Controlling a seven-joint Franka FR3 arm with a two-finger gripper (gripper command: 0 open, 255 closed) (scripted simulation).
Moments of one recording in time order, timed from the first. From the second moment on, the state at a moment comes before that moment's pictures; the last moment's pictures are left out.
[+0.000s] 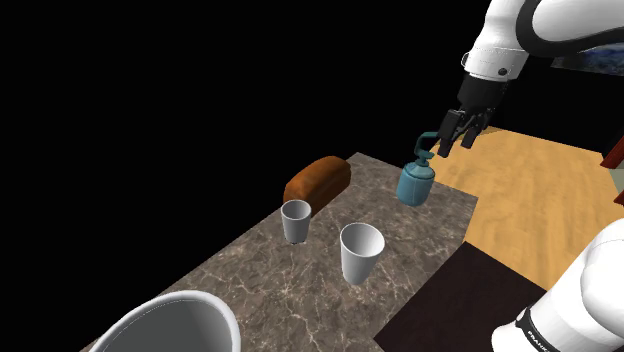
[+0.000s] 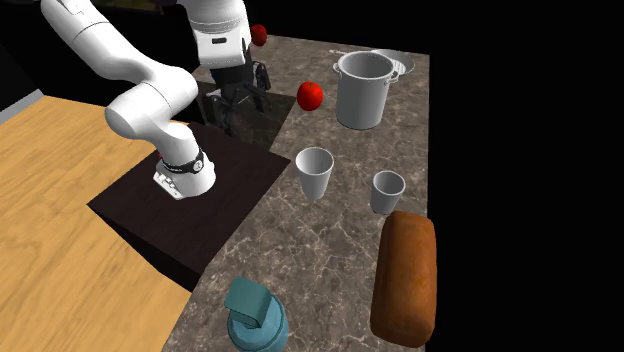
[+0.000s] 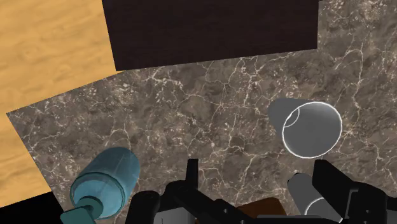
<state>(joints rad) -0.02 -0.77 -0.03 -2.44 0.00 1.70 0.08</state>
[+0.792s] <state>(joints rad) 0.03 -0.48 0.03 -2.47 0.06 2.03 0.13</state>
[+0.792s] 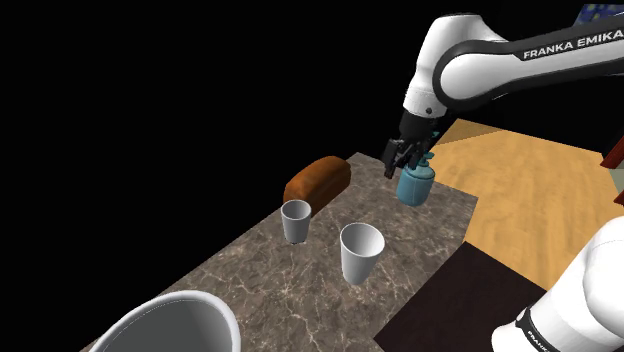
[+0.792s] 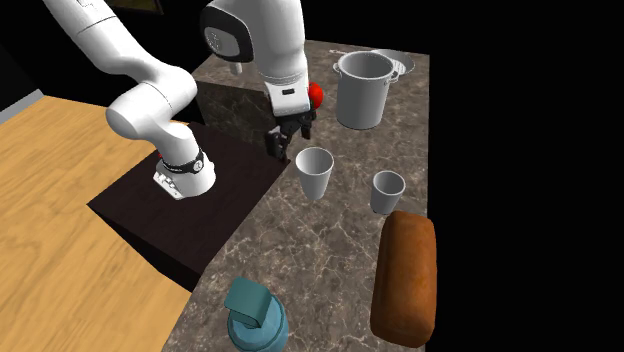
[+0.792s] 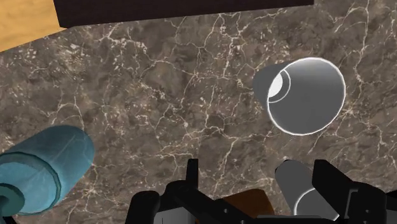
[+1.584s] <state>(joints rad) 0.08 -0.05 0.09 -2.29 0.09 2.33 0.19</state>
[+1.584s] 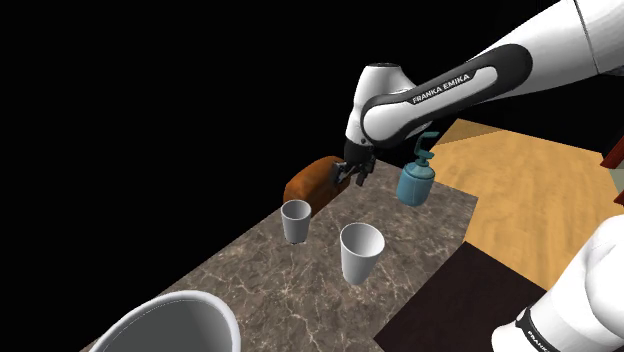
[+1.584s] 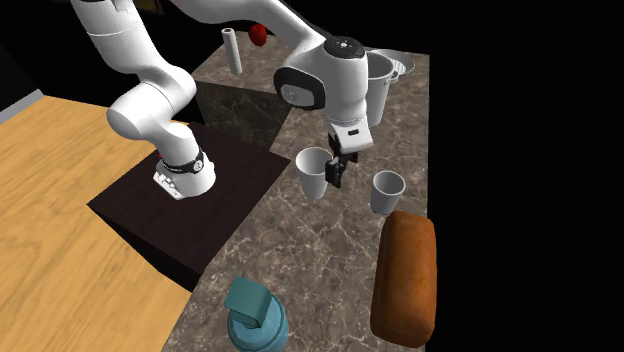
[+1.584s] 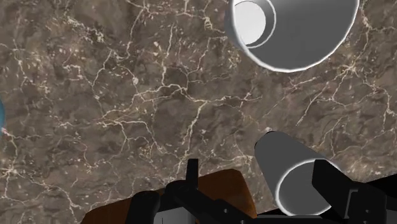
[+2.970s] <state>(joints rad) 0.14 0.45 0.12 -1.99 0.05 2.55 0.25</state>
